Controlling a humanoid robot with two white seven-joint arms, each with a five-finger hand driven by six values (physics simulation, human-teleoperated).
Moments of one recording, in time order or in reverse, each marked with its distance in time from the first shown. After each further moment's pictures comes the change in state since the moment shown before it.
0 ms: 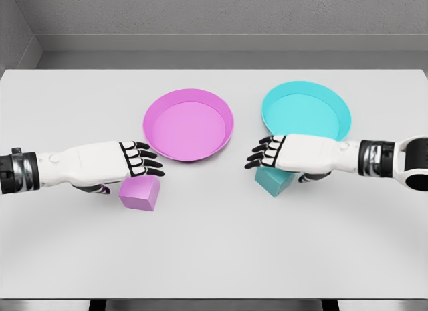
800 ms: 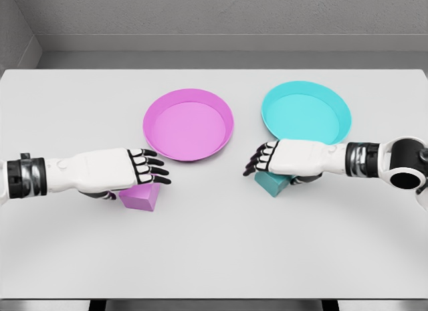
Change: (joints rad) left arm 0.002 -0.016 -0.022 -0.021 -0.011 0.000 -0.004; right arm -0.012 0.063 0.016 0.062 0.027 0.001 0.055
